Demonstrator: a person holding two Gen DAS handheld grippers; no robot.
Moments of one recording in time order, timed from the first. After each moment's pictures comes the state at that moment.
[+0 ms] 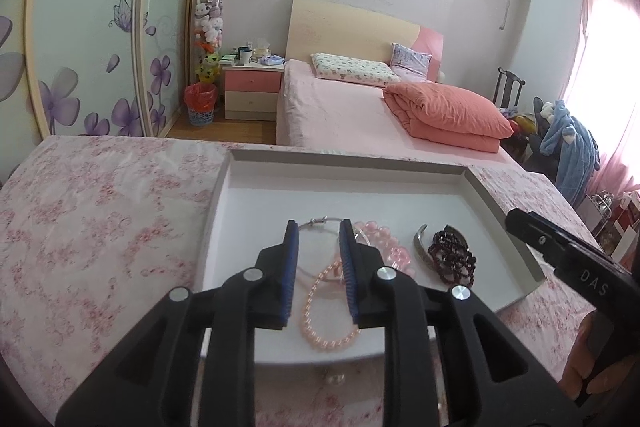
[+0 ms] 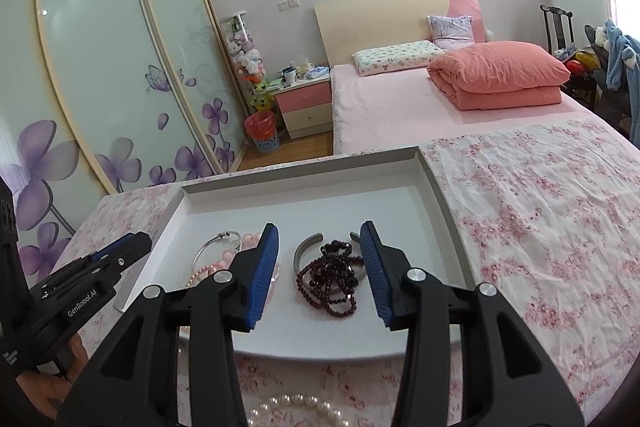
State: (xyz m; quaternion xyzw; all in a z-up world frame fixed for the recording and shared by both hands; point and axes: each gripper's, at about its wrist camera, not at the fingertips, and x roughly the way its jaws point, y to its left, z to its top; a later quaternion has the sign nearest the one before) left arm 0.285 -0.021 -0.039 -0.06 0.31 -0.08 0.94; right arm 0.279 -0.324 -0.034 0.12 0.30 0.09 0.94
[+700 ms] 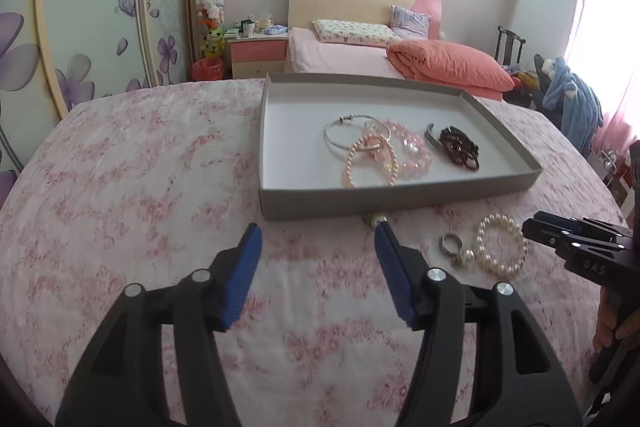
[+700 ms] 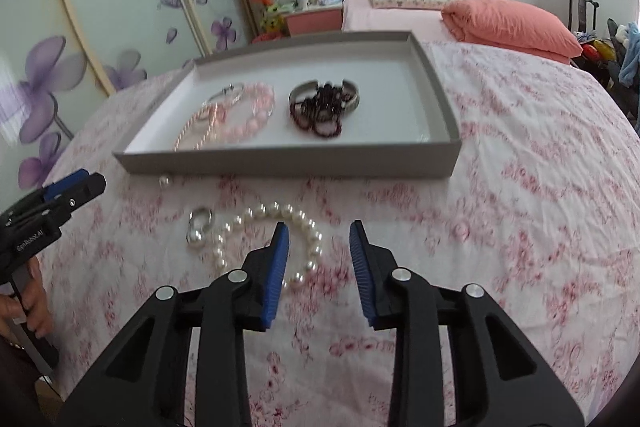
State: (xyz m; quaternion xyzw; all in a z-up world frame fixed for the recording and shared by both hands) left arm 0.195 0.009 -0.065 -0.01 0.37 -0.08 0.93; right arm 0.209 -0.328 -0.084 0.05 0.42 0.12 0.90
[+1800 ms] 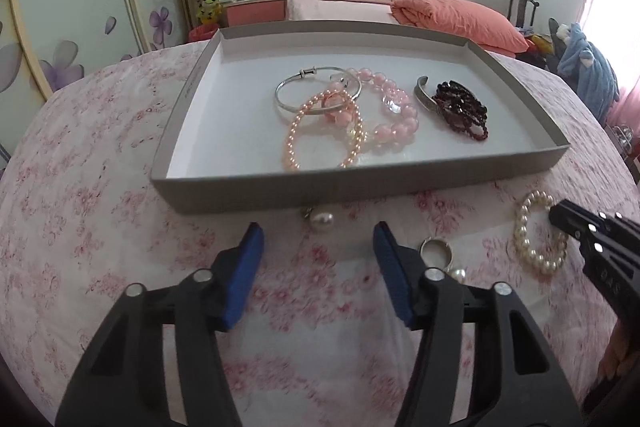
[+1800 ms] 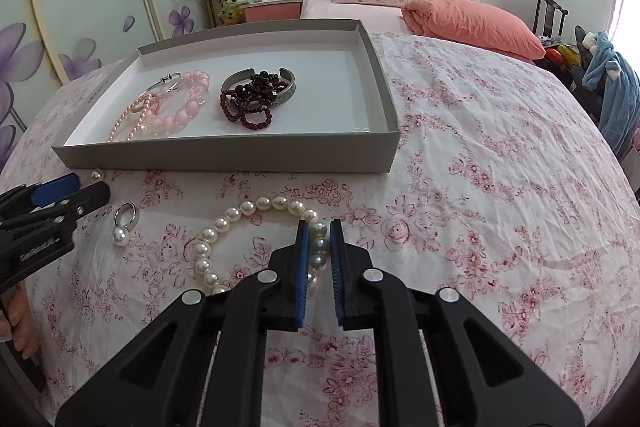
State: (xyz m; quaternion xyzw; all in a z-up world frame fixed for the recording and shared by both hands) left arm 0.240 -0.050 -0.100 0.01 0.44 -0.05 0.90; right arm 0.220 -0.350 -0.095 0.01 0.43 0.04 0.90
